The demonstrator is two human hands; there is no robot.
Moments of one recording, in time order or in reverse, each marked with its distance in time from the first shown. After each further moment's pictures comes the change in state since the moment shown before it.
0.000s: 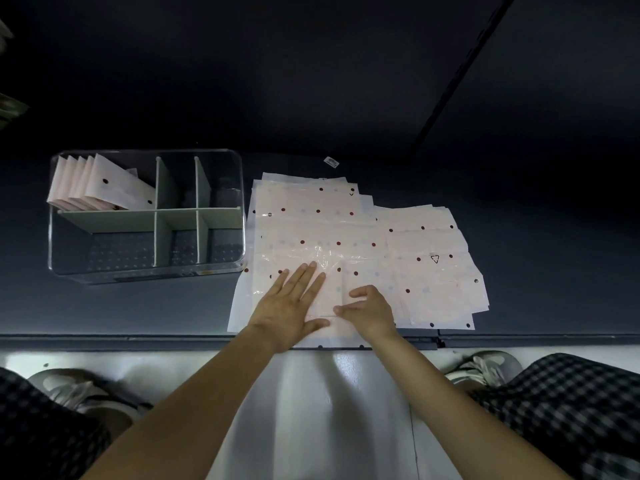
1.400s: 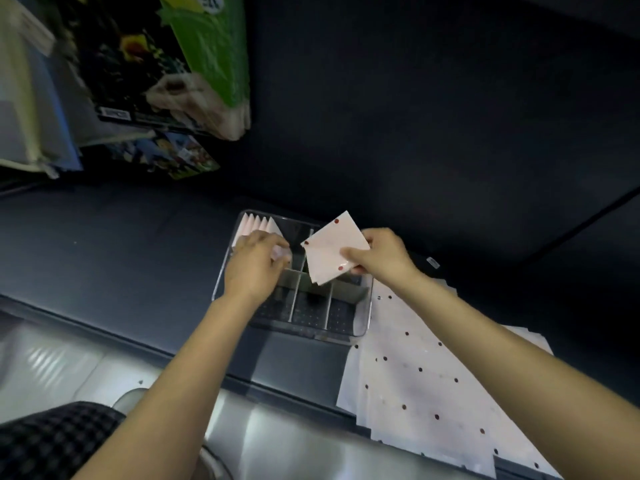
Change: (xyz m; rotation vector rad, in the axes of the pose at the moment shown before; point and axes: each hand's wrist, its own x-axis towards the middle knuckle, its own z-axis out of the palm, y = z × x) left_hand -0.098 -0.226 -0.121 -0.641 0.637 -0.688; right_hand -0.033 -0.275 0.098 -0.237 -0.122 -0.663
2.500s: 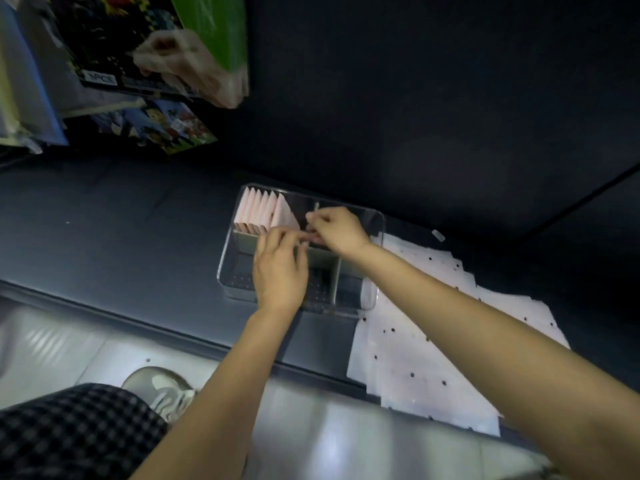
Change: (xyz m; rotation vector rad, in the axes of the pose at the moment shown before) left_hand -0.044 0.015 0.041 -0.171 0.285 0.064; right_hand 0.025 -0.003 0.070 0.008 -0.083 -0.018
